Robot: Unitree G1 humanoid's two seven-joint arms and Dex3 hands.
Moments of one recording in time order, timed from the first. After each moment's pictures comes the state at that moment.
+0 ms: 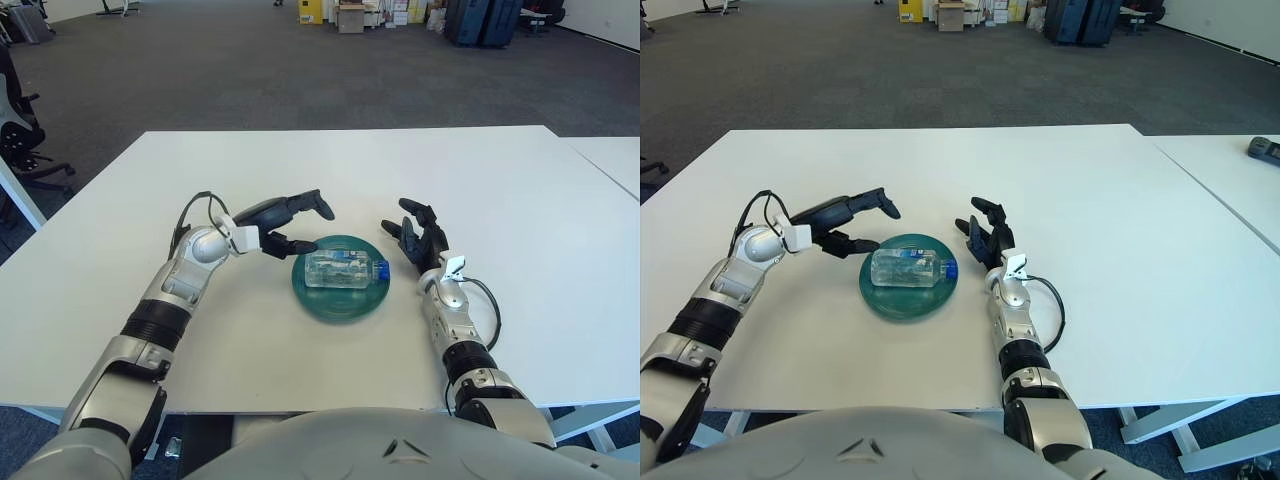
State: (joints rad) left arm -0.31 0.45 -0.24 0.27 0.20 -0.47 -0.55; right arm -0.24 0.07 -0.08 0.77 0.06 -0.47 0.03
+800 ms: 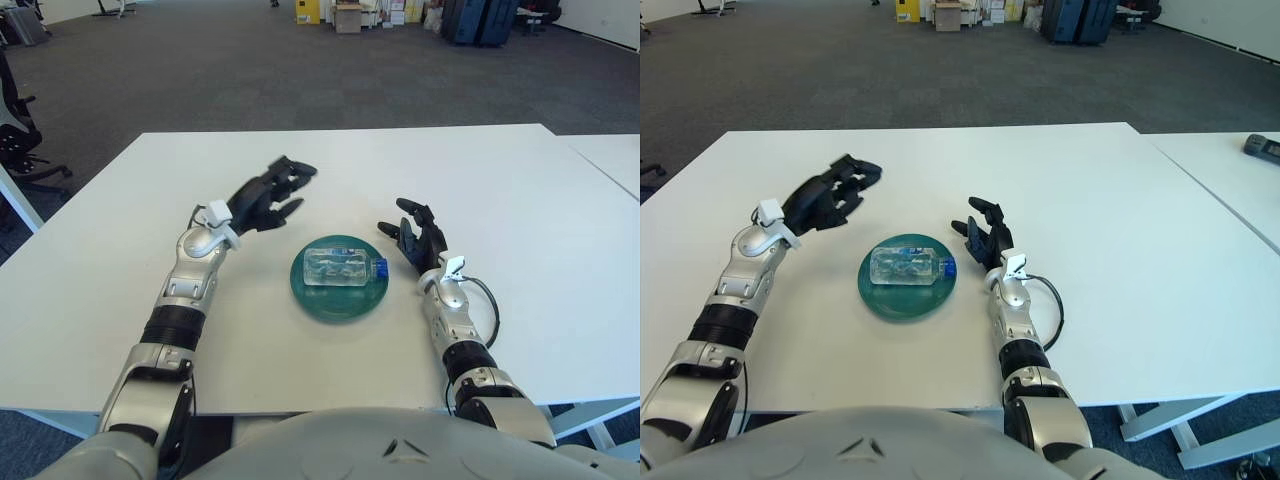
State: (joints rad) left arm -0.29 0.25 0.03 0.40 -0.19 -0.35 -0.50; right arm -0.24 0.07 -0.09 0.78 0.06 -0.48 0.06
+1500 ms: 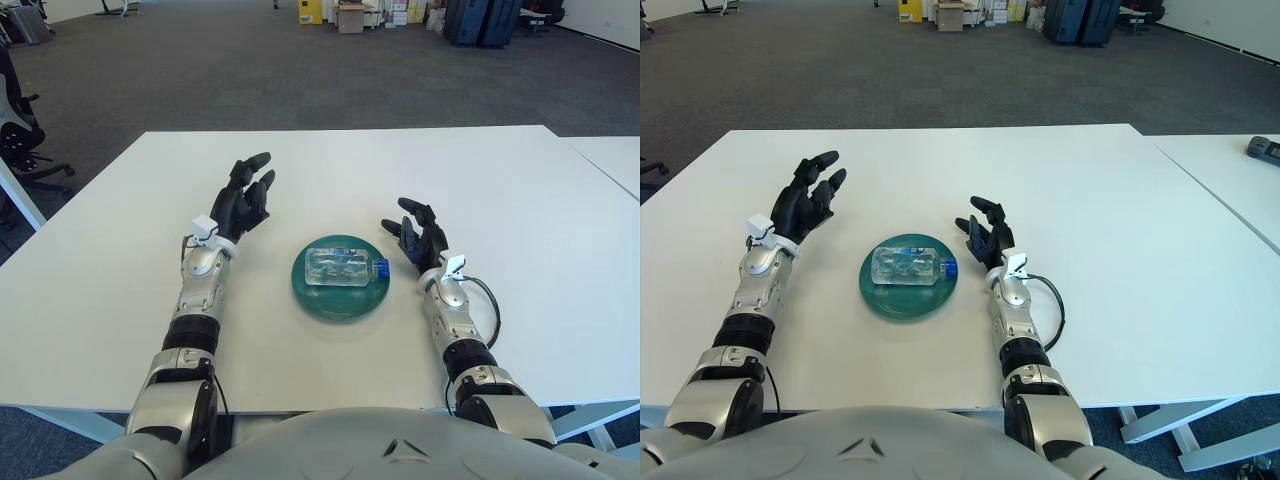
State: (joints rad) left arm -0.29 0.14 0.15 0.59 -0.19 -0.42 -0.35; right arm -0.25 0.06 -0.10 0.79 0.07 -0.48 0.05
